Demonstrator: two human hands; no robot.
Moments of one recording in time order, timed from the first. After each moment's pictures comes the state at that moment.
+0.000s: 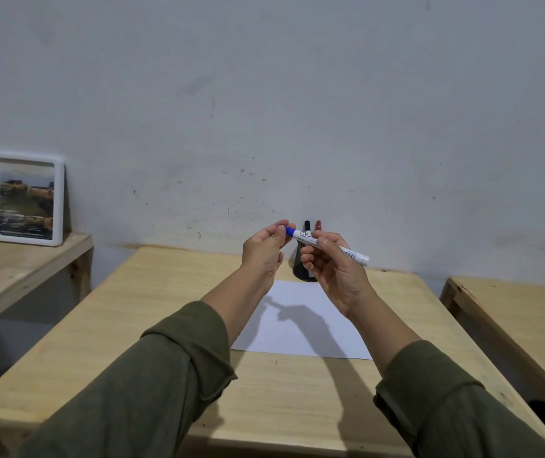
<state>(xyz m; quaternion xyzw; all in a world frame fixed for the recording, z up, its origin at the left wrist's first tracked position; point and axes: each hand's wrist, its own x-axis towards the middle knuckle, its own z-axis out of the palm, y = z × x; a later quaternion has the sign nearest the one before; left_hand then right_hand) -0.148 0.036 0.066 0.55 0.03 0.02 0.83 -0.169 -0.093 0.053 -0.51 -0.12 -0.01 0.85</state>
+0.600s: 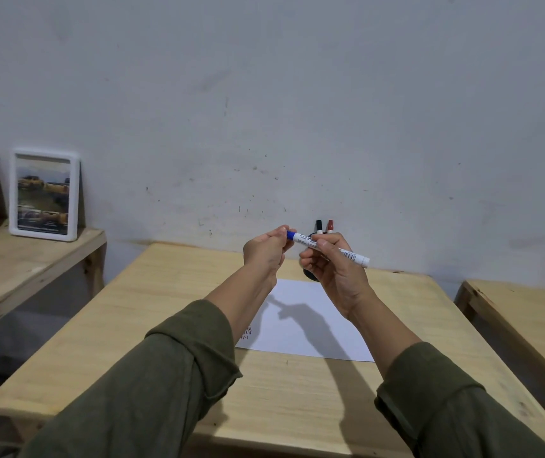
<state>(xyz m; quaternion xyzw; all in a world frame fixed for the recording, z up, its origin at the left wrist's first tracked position) -0.147 0.048 0.066 0.55 0.10 0.04 0.83 -0.161 -0.076 0.046 -0.53 -0.17 -0.01 0.83</state>
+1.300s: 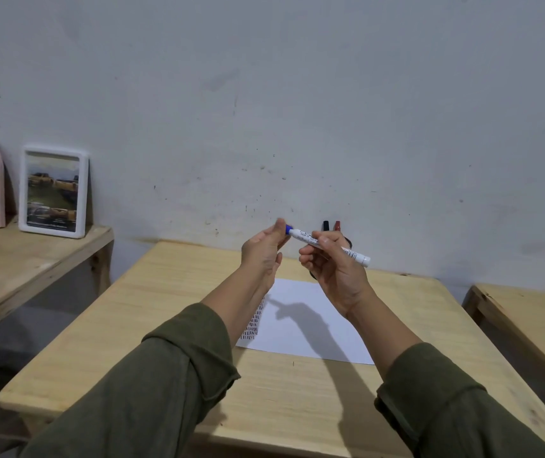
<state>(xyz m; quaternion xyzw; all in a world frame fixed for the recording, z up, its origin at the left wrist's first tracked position) -0.138 0.065 0.058 0.49 0.07 0.03 0.87 -0.160 -0.062 0.049 -0.50 -0.15 0.01 0.85</state>
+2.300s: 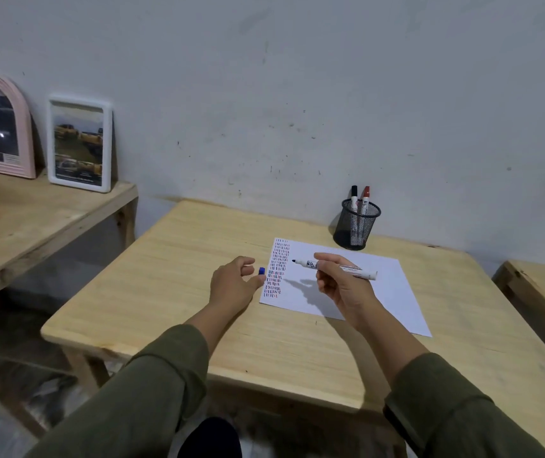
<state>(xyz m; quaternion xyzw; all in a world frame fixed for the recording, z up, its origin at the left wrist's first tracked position) -0.178 0.146 -0.075 0.86 0.12 0.10 0.49 -0.172 -0.054 -0.038 -0.61 -0.03 0.05 0.79</state>
